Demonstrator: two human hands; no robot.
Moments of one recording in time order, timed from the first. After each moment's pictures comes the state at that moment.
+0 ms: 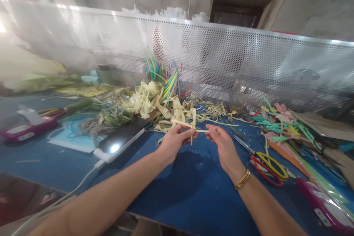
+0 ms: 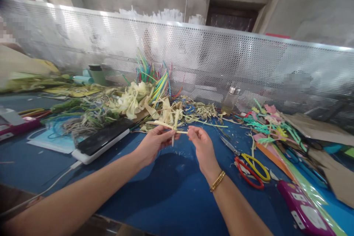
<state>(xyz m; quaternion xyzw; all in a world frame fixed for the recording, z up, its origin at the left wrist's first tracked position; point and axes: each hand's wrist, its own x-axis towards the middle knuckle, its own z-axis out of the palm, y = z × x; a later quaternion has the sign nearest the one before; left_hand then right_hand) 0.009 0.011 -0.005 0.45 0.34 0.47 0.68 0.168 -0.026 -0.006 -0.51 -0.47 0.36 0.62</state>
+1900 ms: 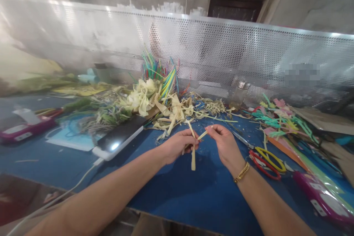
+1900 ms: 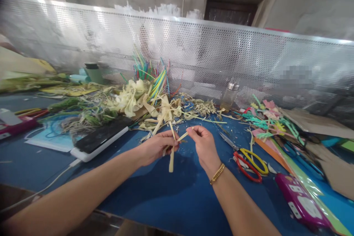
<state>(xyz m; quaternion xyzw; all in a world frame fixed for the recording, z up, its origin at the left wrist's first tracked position) 0.009 0.006 -0.003 0.51 0.31 0.30 0.74 0.171 -0.022 -0.009 -0.50 -0.47 0.36 0.63</state>
